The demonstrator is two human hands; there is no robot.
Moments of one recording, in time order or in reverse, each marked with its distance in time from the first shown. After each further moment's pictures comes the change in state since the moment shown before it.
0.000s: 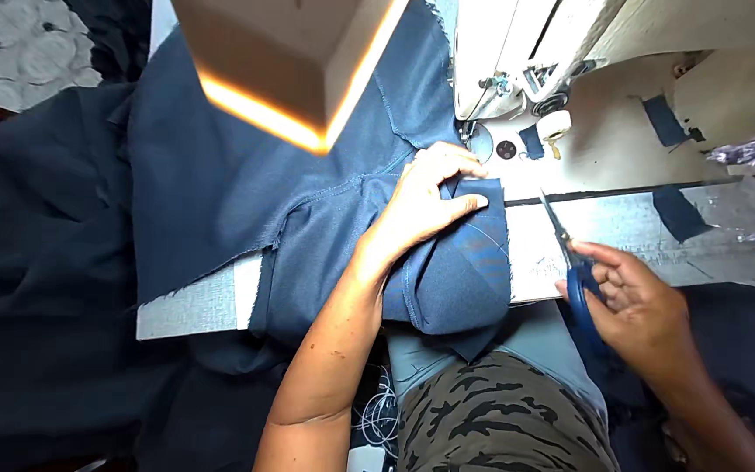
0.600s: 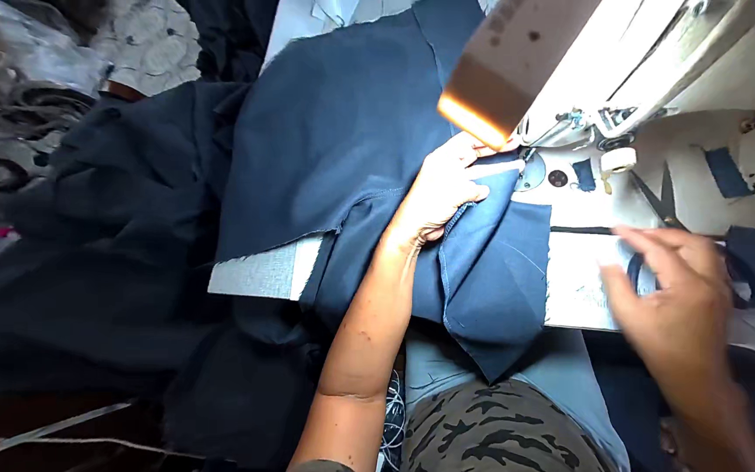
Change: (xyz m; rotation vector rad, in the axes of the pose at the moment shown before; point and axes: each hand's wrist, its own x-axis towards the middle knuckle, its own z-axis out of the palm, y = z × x) left_hand 0.002 0.028 -0.036 -0.640 0.157 -0.274; right_hand 0.047 -0.019 0.009 -0.378 0.099 -0.186
